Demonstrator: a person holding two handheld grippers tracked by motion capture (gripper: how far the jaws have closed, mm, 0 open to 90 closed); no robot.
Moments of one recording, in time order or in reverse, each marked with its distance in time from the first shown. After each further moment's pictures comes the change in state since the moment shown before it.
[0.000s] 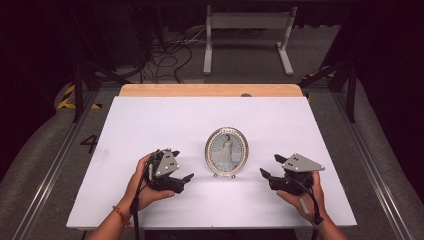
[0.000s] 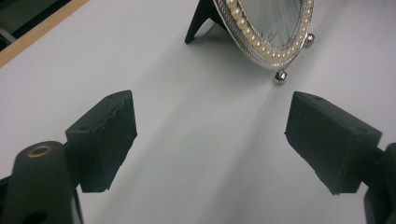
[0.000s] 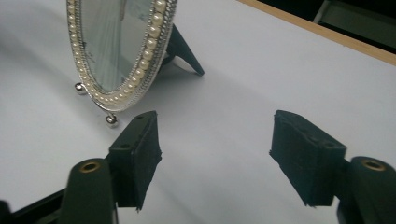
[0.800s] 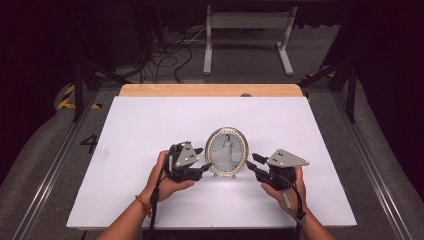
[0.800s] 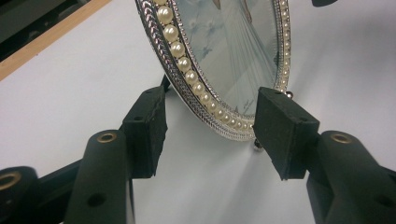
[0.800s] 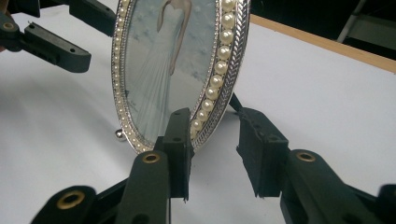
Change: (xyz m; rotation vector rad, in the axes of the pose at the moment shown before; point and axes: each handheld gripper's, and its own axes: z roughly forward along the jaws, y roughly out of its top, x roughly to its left) left arm -0.009 0.041 0.033 -0.058 -0.055 0.012; right arm 0.026 0.024 0.025 -0.071 0.096 0.030
